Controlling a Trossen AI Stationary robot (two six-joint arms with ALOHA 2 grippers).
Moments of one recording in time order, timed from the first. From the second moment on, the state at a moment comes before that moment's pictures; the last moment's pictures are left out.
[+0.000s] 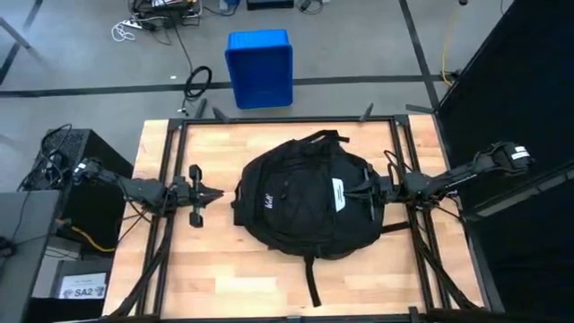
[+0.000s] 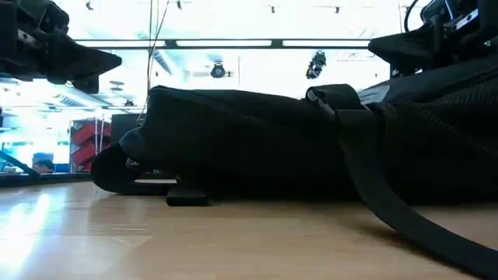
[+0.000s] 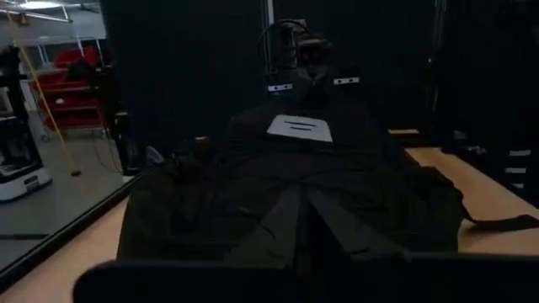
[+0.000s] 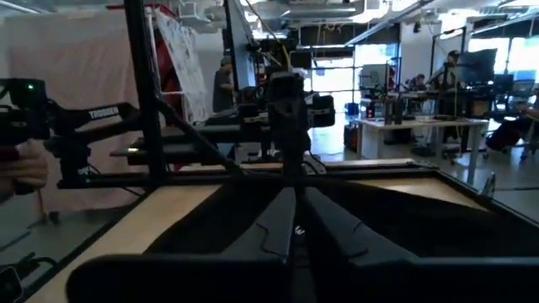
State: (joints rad) left arm -0.39 0.08 0.01 0.14 -0.50 0.07; right arm 0.18 0.86 0.01 1.00 0.16 0.02
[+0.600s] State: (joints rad) left arm -0.39 0.08 0.01 0.15 -0.50 0.07; right arm 0.18 0.86 0.01 1.00 0.15 0.00
